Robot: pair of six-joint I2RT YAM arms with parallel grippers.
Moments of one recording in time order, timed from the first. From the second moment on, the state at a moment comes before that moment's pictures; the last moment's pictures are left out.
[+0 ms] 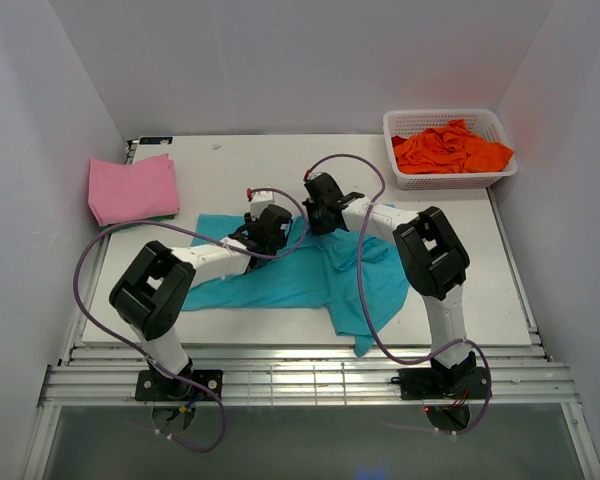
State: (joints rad) left arm -0.70 1.73 0.94 0.04 -0.57 -0.57; right arm 0.65 2.10 1.48 -0.32 0.09 0.28
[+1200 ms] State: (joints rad) left arm -0.30 1.84 0.97 0.11 -0.43 -0.57; right arm 0.65 2.07 1.43 -0.28 0.10 0.28
